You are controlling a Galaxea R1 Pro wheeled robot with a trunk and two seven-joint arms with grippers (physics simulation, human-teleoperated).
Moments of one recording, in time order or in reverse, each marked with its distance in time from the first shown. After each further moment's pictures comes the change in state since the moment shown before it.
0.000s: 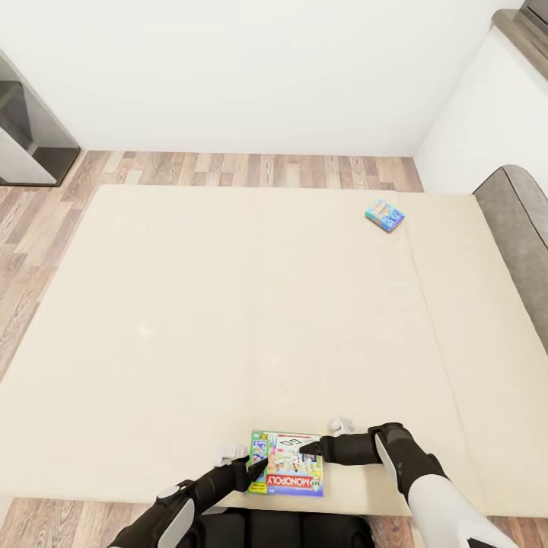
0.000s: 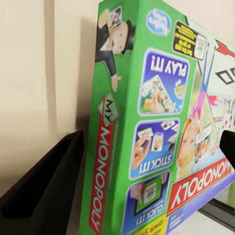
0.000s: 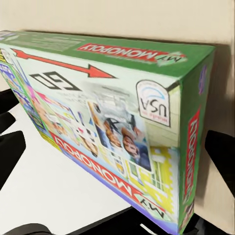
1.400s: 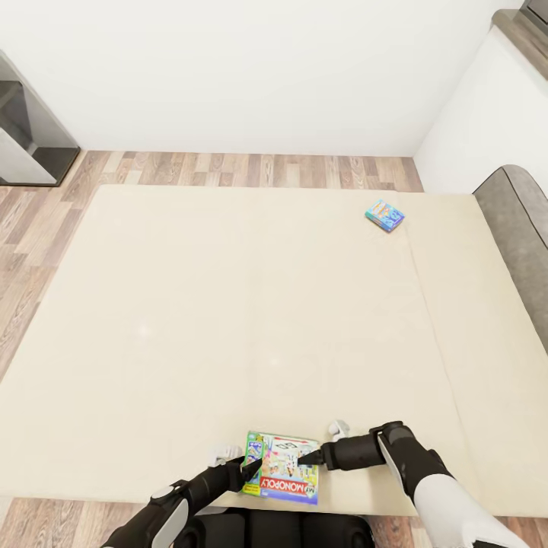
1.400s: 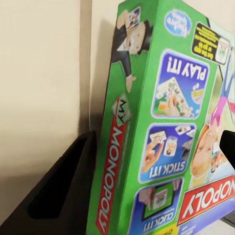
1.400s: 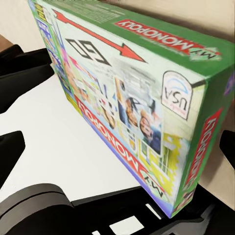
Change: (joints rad) left arm 0.001 0.022 0.003 0.000 -0.002 0.002 0.002; right arm 0.001 -0.037 0.123 0.000 0.024 -0.021 0.198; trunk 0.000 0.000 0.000
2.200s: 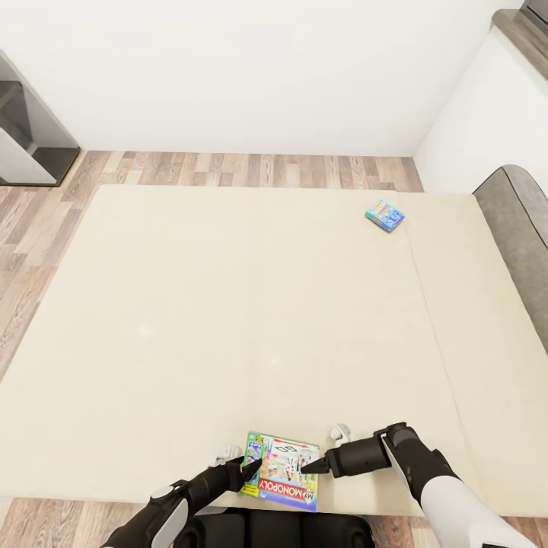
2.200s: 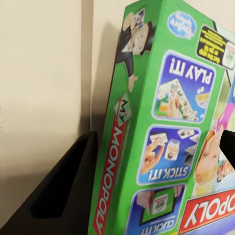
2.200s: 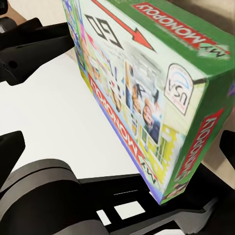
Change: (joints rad) left arm 0.000 0.001 0.001 0.000 0.000 0.000 0.000; right arm 0.006 -0.033 0.067 0.001 0.009 -0.035 0.118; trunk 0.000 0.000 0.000
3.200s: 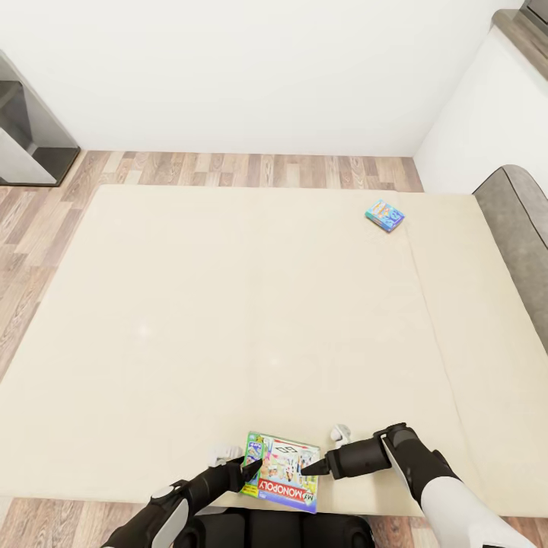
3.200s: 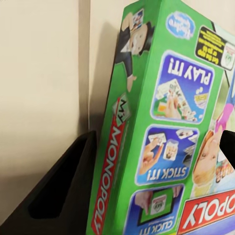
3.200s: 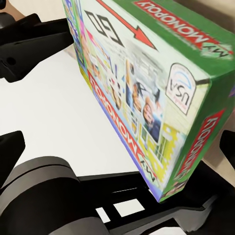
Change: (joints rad) left arm 0.000 0.000 -0.002 -0.001 -0.003 0.000 -0.001; right arm 0.002 -0.001 0.007 0.000 0.002 0.000 0.002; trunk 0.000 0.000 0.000
